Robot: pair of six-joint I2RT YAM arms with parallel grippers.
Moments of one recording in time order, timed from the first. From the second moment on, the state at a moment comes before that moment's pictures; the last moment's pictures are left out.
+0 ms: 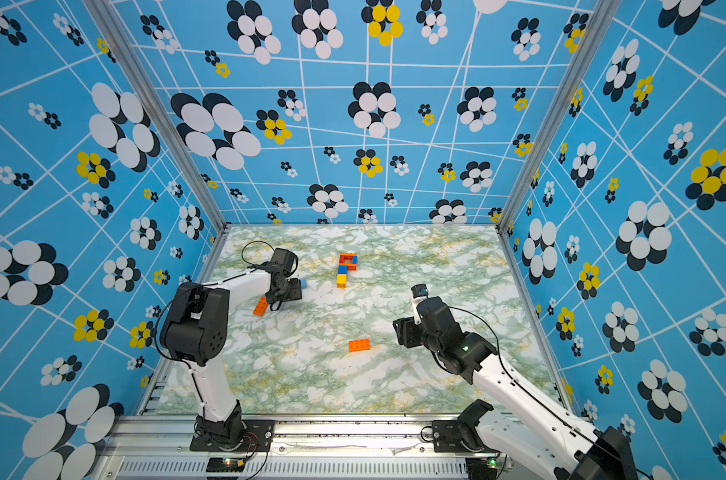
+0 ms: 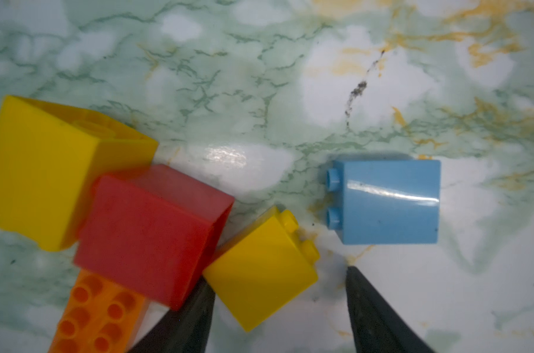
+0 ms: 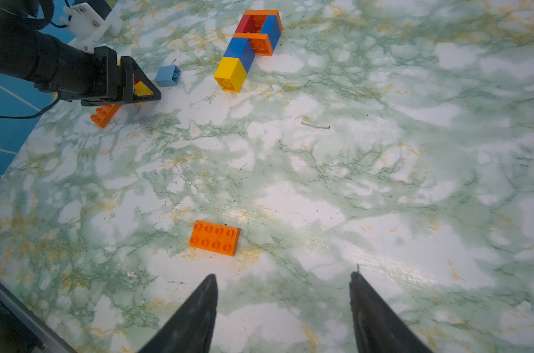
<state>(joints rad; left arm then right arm) -0.22 1.92 1.21 -0.49 -0.13 -0.38 0.62 0.92 0.65 -0.45 0.07 0.36</state>
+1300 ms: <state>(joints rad) -0.22 1.97 1.31 -0.56 -0.07 -0.31 0.62 0.91 0.65 -0.45 0.07 0.36</state>
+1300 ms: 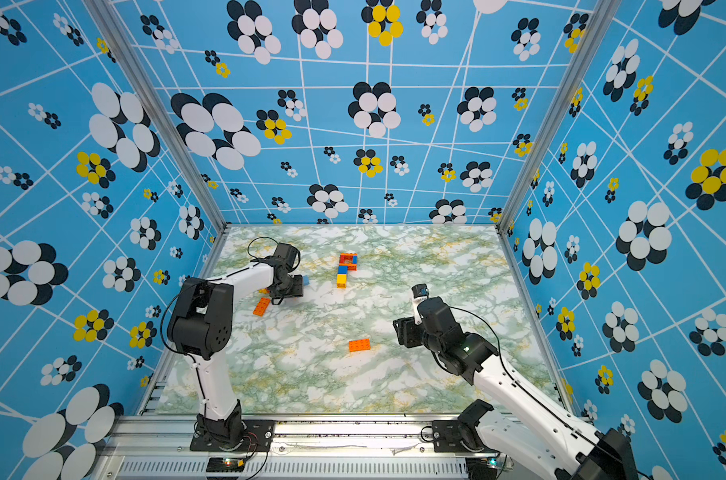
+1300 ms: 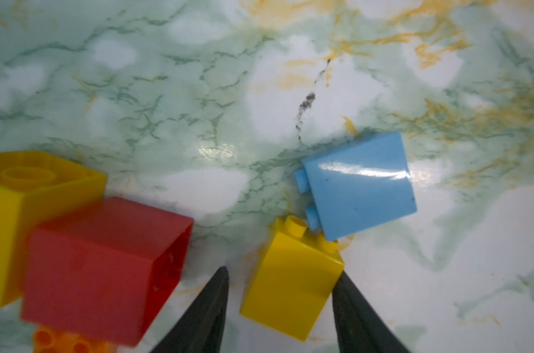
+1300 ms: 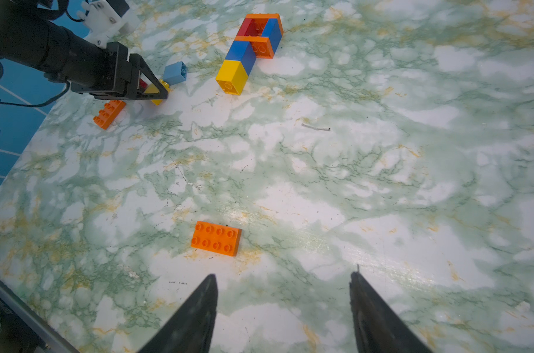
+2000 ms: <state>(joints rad) -0.27 1.77 1.06 -0.46 -0.02 -0.31 0.62 0.94 0.65 -0.44 0.04 0.39</state>
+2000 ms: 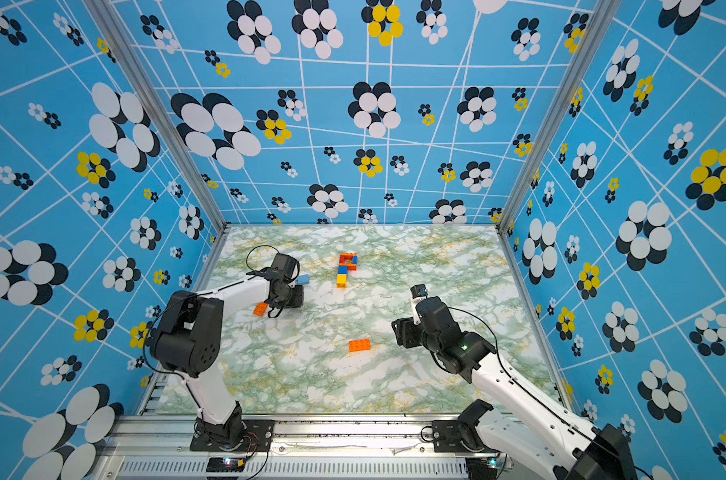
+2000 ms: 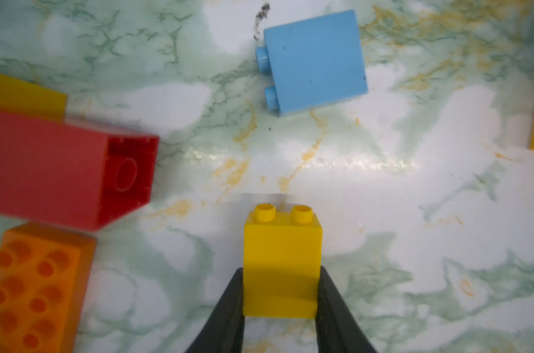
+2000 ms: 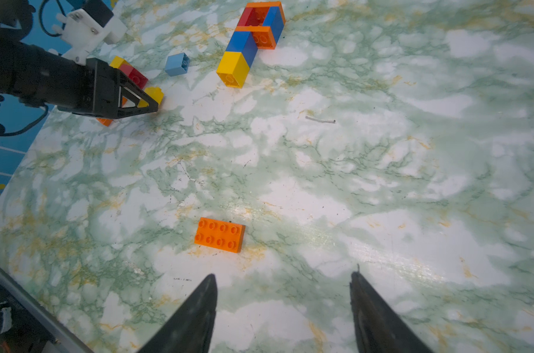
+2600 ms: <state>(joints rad) -0.71 1.24 0.62 -0.06 0.18 -0.13 0.67 1.07 0.63 -0.23 -0.12 0.68</state>
